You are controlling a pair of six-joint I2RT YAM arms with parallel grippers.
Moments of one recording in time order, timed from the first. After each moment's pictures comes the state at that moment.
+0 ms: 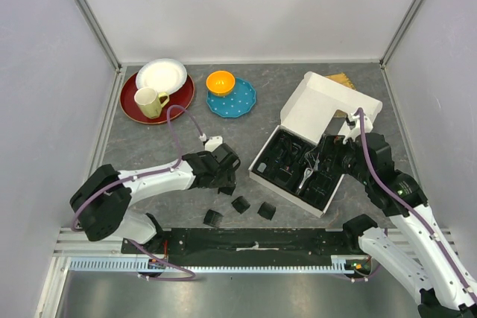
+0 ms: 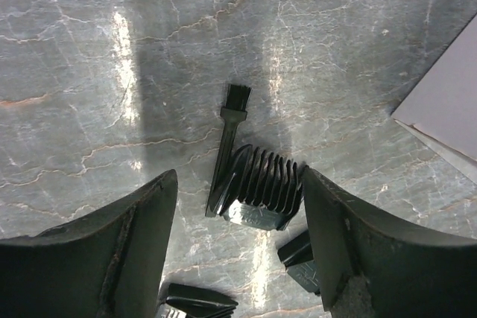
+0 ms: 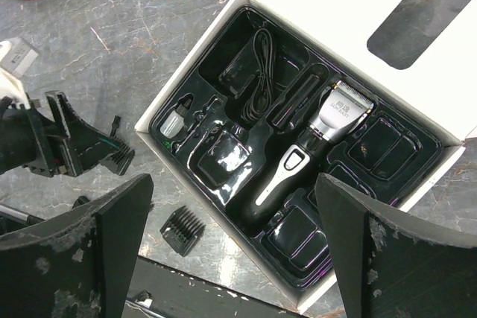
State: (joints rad) left arm -0.89 1.40 0.74 -0.47 -0.31 -0.90; right arm 0.42 0.64 0.84 -0.74 0.01 0.45
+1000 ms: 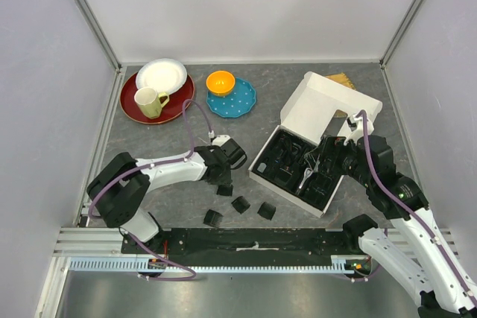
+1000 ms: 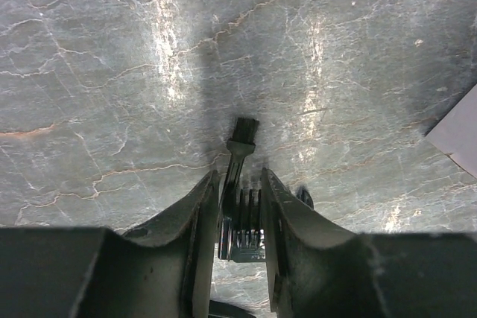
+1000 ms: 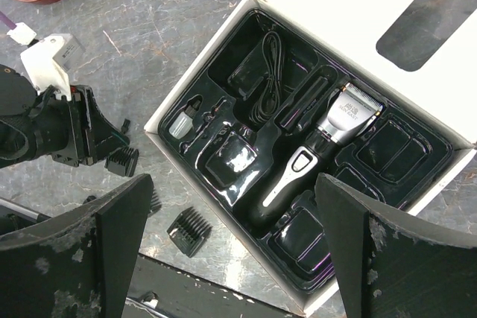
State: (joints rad) left arm -0.87 1.57 0.84 -0.53 -0.31 -0.81; right arm 0.42 0.62 0.82 -0.72 -0.01 0.46
